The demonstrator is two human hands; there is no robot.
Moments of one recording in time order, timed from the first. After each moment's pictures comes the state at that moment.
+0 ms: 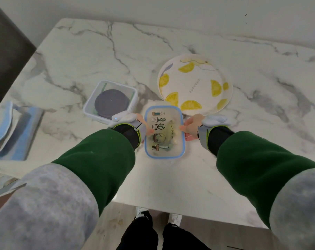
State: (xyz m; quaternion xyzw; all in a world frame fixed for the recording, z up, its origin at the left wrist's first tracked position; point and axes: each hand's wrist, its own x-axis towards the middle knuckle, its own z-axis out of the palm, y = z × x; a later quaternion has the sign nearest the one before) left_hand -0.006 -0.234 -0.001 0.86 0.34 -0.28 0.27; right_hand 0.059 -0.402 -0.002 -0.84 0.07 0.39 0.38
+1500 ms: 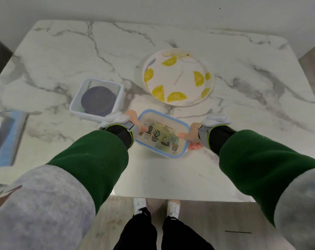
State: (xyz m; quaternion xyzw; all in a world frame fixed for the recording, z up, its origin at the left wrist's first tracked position) left_hand -0.015 -0.246 -0.006 0.89 0.30 -0.28 0.20; right_hand 0.034 -0.462 -0.019 -0.85 0.05 0.48 0.22
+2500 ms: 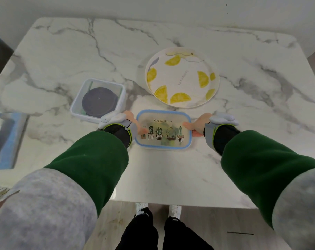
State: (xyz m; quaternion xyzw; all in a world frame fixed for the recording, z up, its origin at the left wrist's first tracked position) left_hand -0.009 -0.231 -0.008 0.85 0.35 -0.32 0.23; right_hand 0.059 -0.451 -0.007 -0.82 0.15 0.42 0.36
